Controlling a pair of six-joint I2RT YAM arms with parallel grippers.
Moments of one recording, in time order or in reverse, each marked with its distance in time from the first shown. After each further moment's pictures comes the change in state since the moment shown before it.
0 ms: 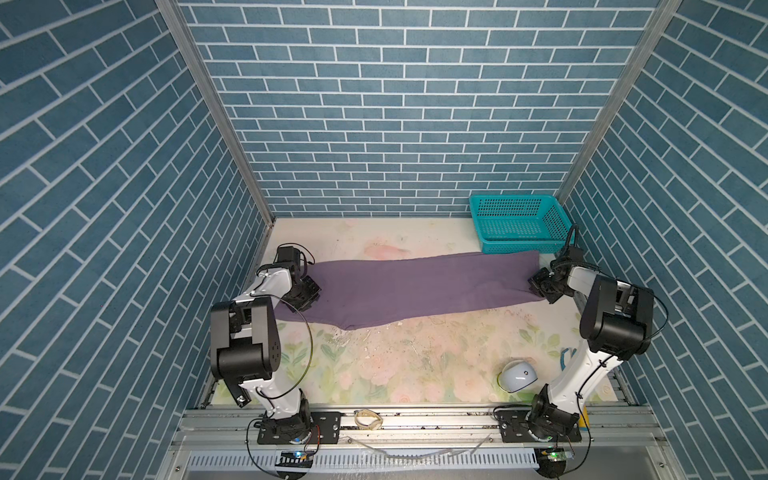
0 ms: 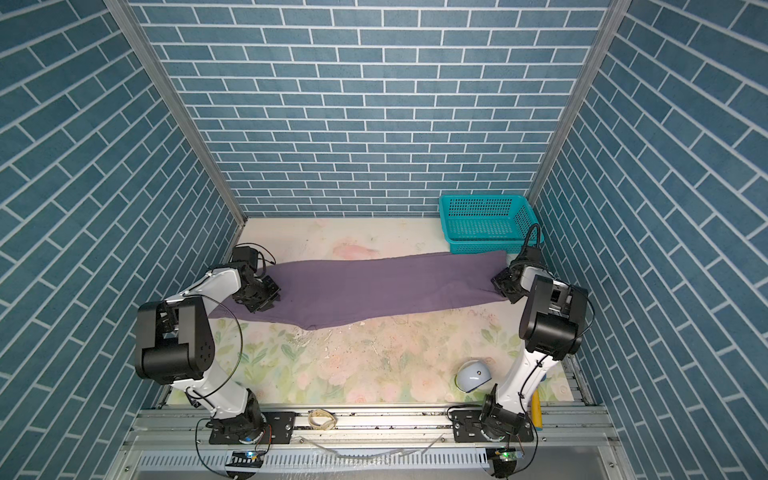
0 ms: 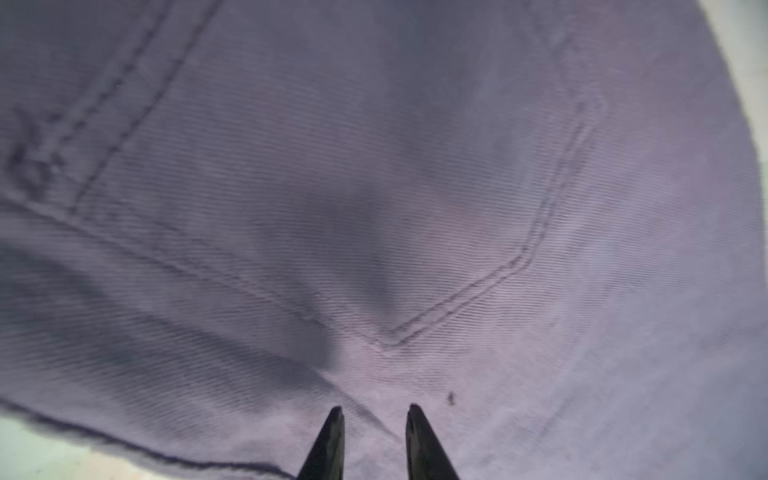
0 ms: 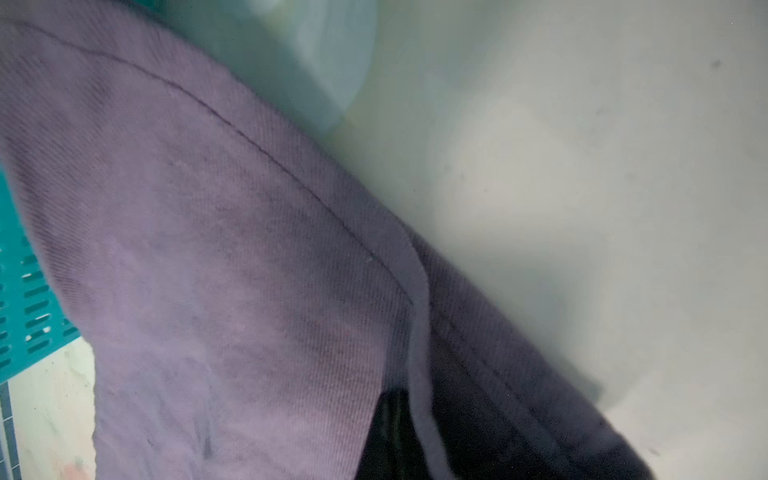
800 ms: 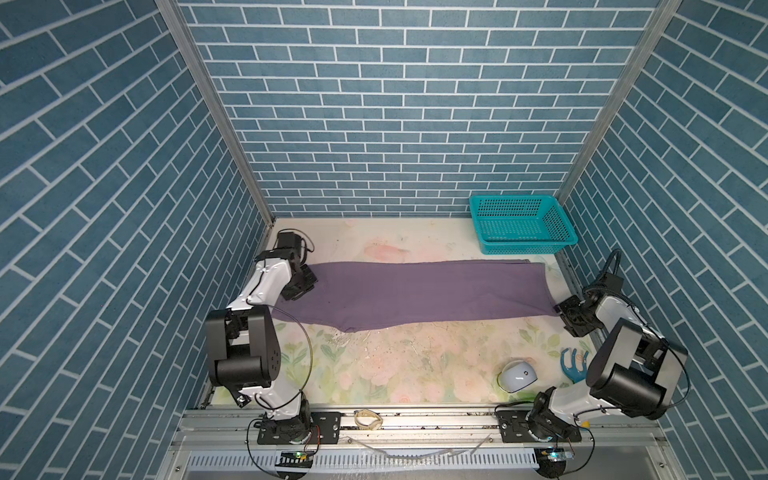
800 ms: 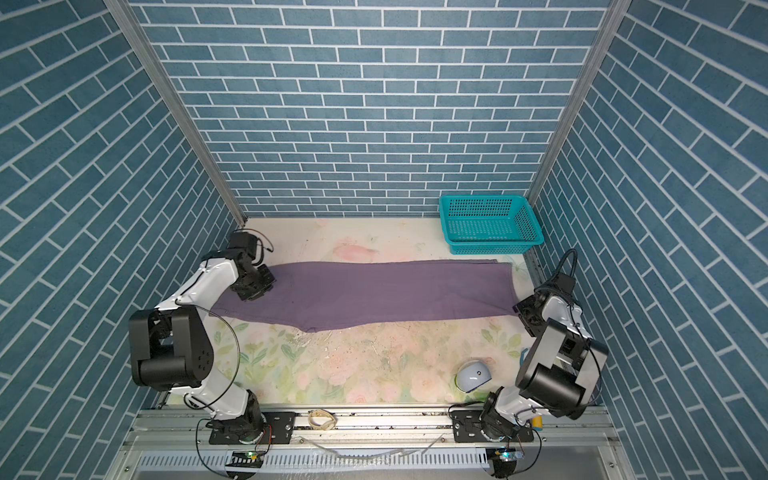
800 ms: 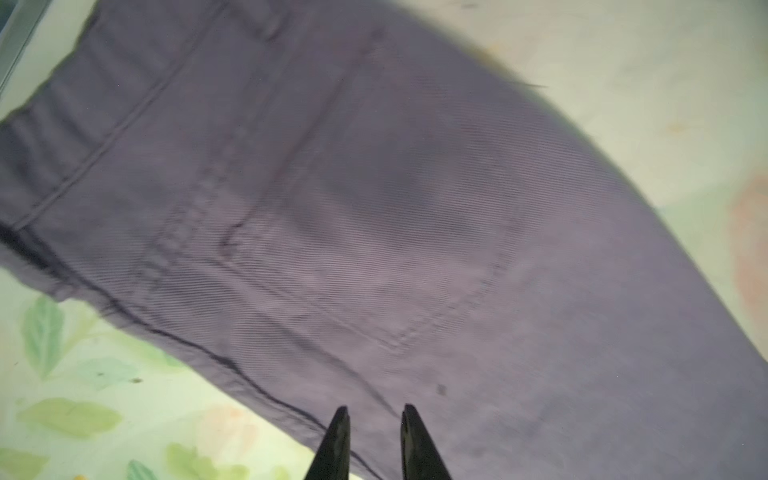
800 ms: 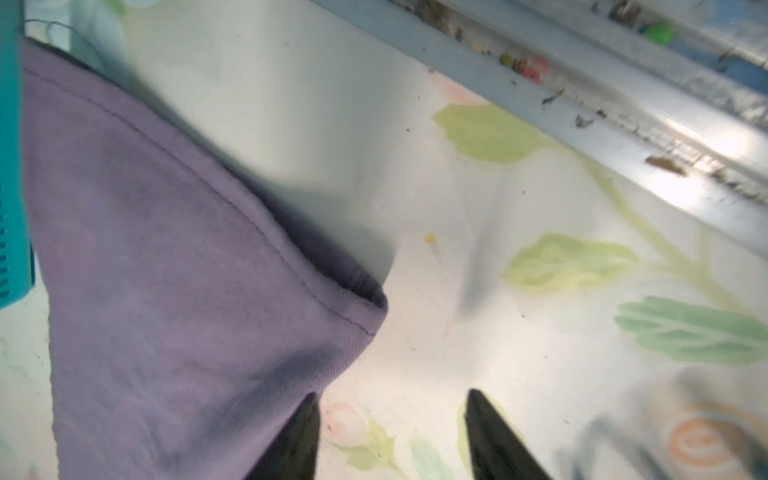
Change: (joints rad) left arm -0.142 -0.053 0.198 -0.147 -0.187 0.060; right arm -0.219 -0.423 -0.269 -0.208 0.066 -0.099
